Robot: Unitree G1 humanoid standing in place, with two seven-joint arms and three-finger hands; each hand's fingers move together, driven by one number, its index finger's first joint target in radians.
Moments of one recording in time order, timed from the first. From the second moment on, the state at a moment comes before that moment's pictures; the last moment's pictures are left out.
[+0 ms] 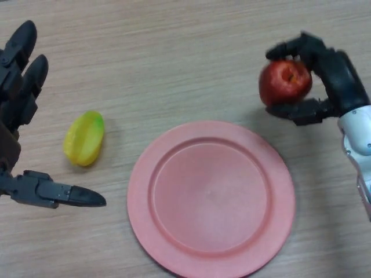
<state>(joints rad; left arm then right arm) 0.03 0.28 0.29 -0.61 -0.23 0.25 -0.27 -0.57 -0.29 -0.01 0.38 -0.30 -0.11 0.04</state>
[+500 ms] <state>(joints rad) 0.04 0.27 0.32 -0.62 -0.23 0.25 -0.27 -0.09 -0.19 0.21 -0.26 -0.21 0.17 0.28</state>
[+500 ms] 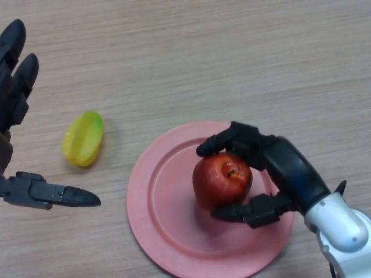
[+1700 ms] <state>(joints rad) -0.05 0.31 0.30 -0.60 -0.27 0.28 -0.29 -0.11 -0.30 -0.16 -0.61 0.20 0.42 0.35</state>
